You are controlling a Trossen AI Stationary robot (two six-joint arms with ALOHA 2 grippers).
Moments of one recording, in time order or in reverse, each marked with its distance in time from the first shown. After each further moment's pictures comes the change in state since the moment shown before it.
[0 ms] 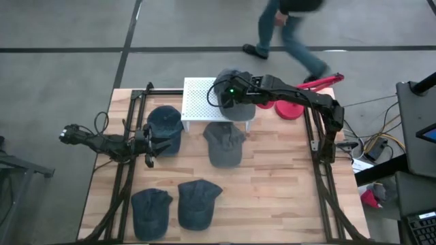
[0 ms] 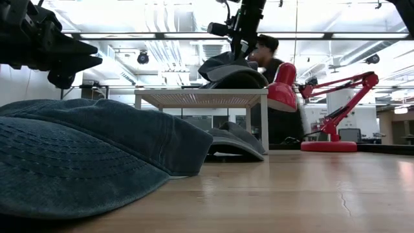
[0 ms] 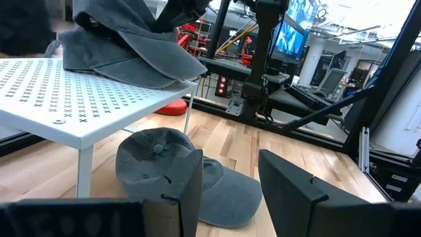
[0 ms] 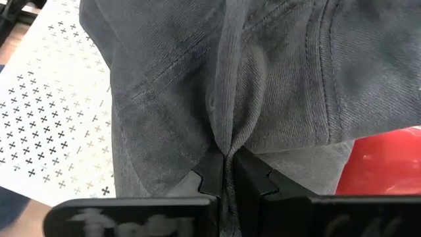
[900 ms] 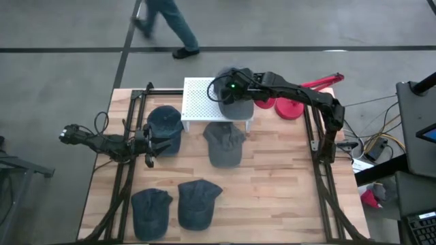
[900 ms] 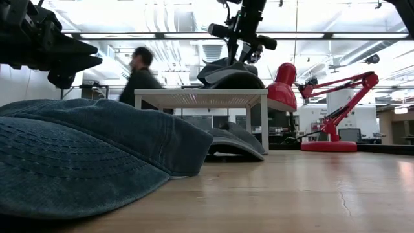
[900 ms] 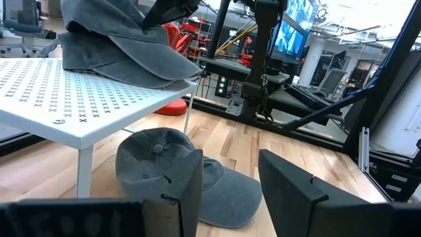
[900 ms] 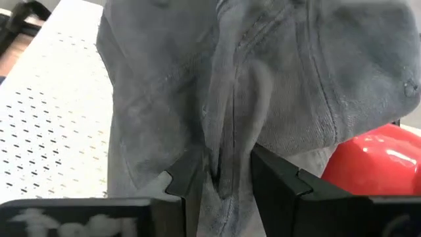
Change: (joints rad) left arm 0.000 0.000 0.000 0.000 0.000 -0.001; right arm -0.034 -0.006 0.000 0.048 0.010 -0.081
